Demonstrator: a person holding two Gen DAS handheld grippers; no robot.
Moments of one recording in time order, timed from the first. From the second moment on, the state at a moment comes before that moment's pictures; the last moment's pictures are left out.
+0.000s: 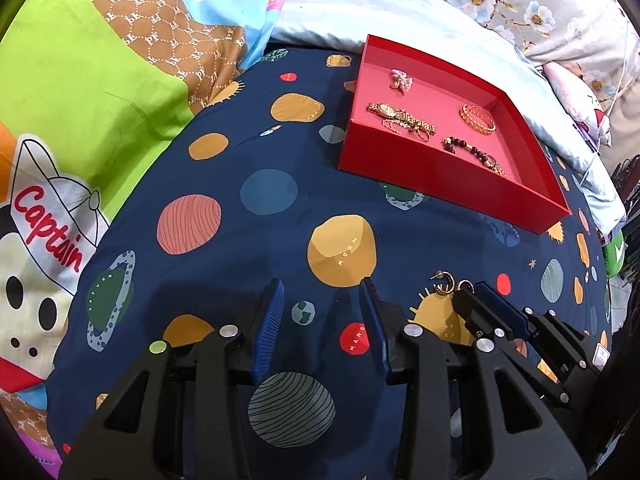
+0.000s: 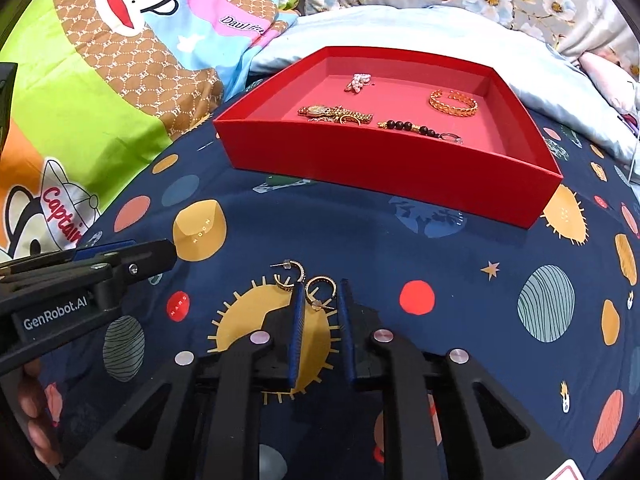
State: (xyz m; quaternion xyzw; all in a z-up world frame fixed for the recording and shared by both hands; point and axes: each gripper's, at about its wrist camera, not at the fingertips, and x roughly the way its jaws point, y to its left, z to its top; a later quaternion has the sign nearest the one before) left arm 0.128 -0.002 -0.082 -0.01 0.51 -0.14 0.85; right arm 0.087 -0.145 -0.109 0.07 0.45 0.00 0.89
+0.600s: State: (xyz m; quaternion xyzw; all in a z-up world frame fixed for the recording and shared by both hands) left arm 0.123 -0.057 -0.086 0.01 0.51 -0.18 0.84; right arm 0.065 -0.191 -0.105 0.12 0.45 -0.04 0.89
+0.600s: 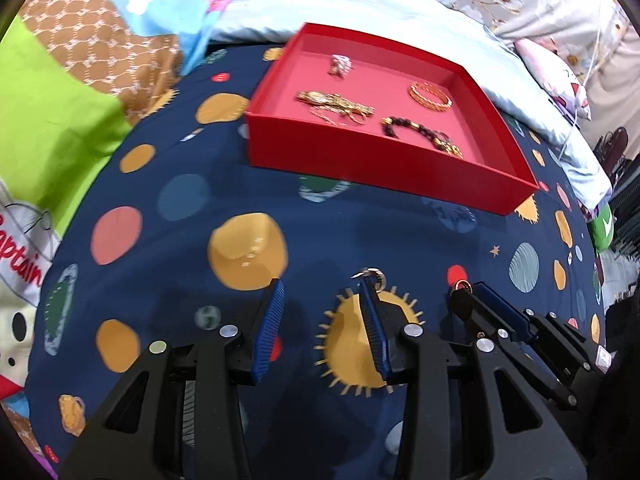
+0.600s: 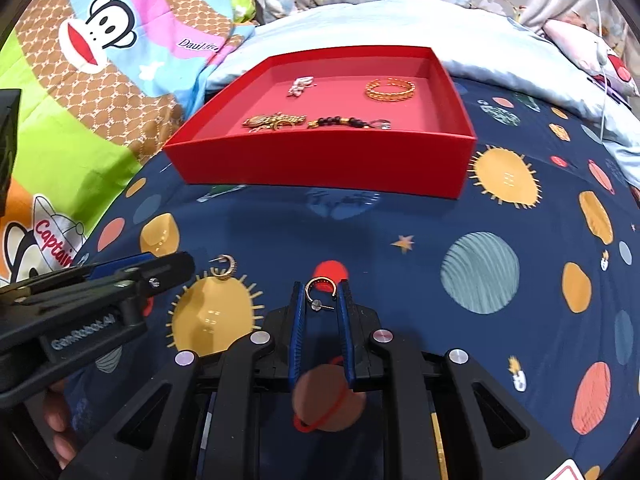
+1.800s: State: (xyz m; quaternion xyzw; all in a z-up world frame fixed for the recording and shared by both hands) left arm 0.117 -0.058 -0.077 0.01 0.49 -0.19 0.85; right arm 0.048 -0.207 -0.089 0.14 0.43 -0.04 0.89
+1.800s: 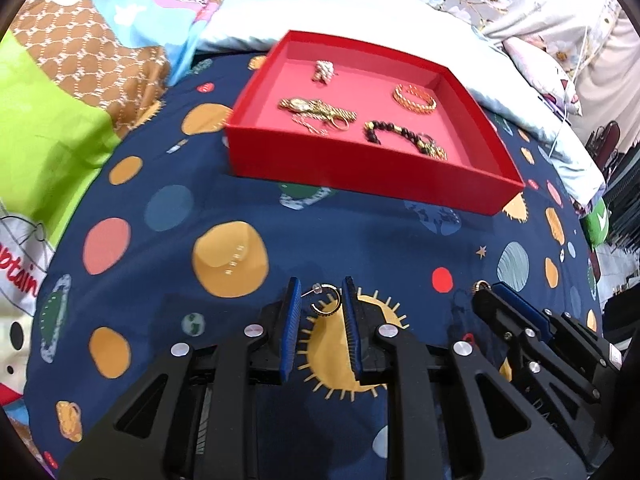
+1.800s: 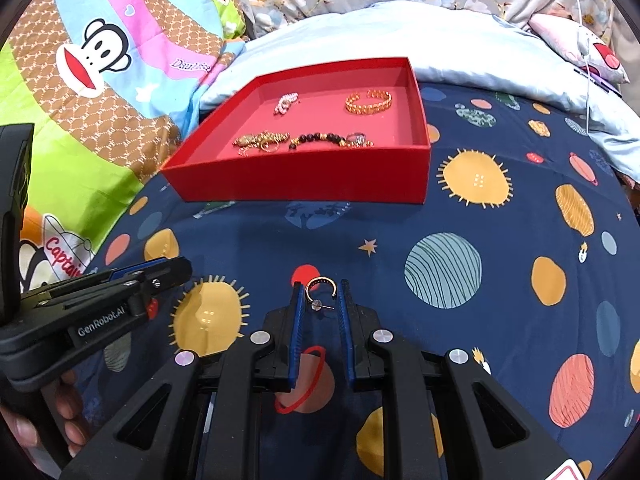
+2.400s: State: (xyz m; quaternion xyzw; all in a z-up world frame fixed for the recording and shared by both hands) left arm 0.121 -0.056 -0.013 0.01 0.43 -0.20 0.88; right arm 0.051 -0.202 -0.039 0.13 0.38 -0.03 0.92
